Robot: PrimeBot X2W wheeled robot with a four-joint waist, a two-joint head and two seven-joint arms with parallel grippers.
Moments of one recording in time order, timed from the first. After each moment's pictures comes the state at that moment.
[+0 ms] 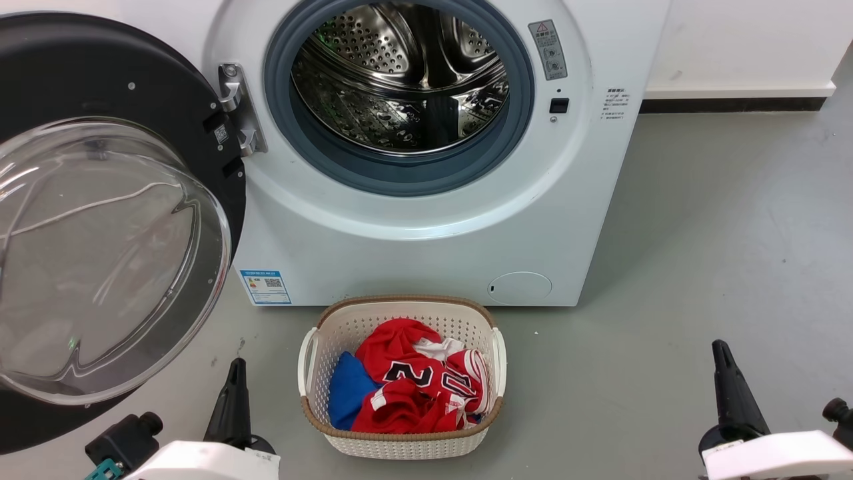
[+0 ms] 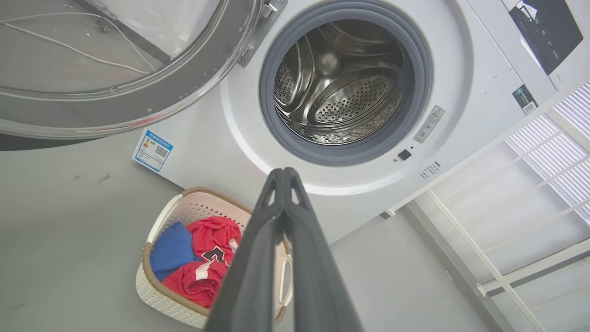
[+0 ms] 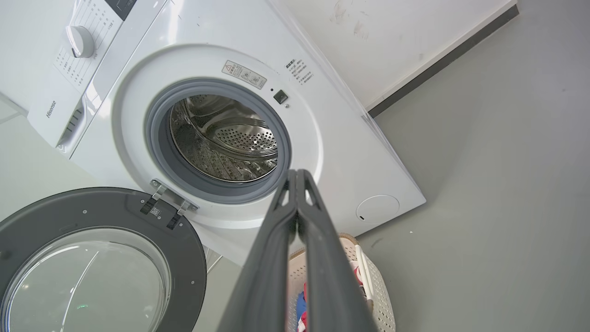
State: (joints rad) left arm 0.05 0.07 0.00 0.12 -0.75 -0.05 -0.13; right arm 0.07 -0.07 -0.03 0.10 0.78 0.13 -0.13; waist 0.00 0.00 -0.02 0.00
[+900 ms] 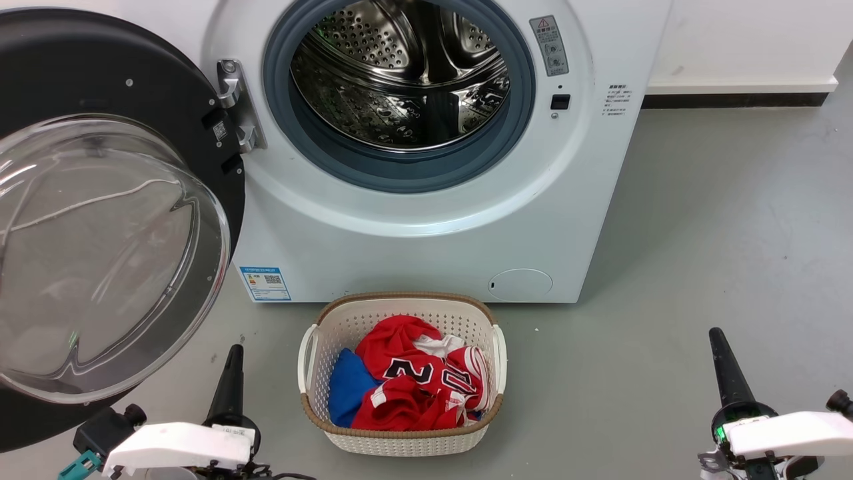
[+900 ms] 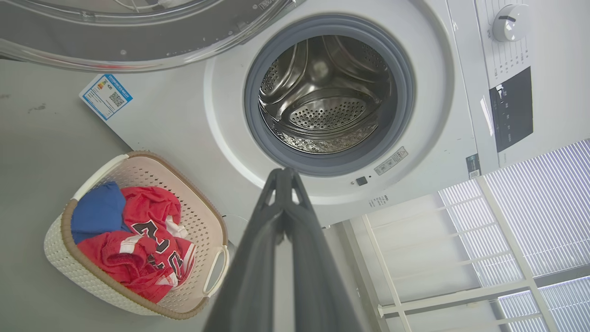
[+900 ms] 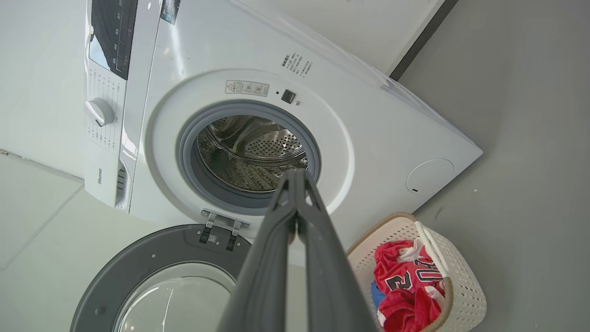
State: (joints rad) left arm -0.01 0.07 0.03 0.17 -1.12 -0.09 -0.04; right arm 0.00 -0.08 -0.05 0.16 1.14 0.13 -0.05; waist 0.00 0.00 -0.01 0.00
